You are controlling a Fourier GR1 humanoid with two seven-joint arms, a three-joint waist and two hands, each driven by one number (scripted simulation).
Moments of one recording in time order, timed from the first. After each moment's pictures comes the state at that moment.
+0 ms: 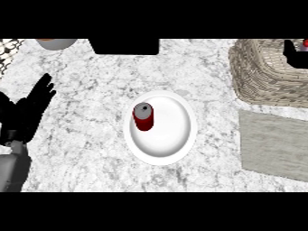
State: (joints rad) left arm -0.21 0.28 0.13 -1.42 0.08 -0.03 0.24; right arm -0.64 -0.44 -0.30 -1.33 0.53 0.05 0.12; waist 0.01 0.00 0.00
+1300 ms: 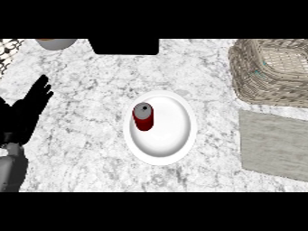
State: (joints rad) left arm -0.20 0.27 0.16 -1.42 0.07 -0.06 0.24; right arm -0.87 -0.60 -0.62 -0.69 0.29 -0.12 -0.15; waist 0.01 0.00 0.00
